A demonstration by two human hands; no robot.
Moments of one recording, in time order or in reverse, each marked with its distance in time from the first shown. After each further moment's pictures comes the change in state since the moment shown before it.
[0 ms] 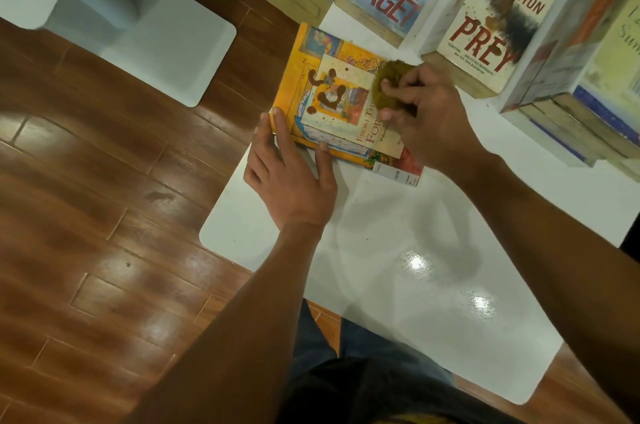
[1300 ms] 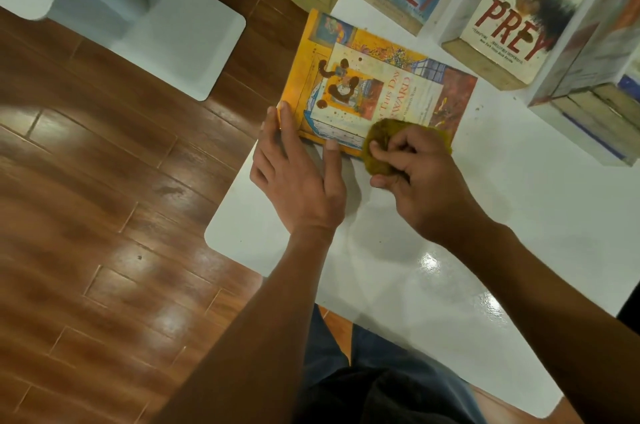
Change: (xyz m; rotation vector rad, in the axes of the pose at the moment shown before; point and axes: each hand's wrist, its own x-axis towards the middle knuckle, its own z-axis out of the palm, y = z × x) left_hand -0.002 0.002 -0.001 -0.104 0.041 -0.018; right_hand -0.069 -0.012 0.034 0.090 -0.087 -0.071
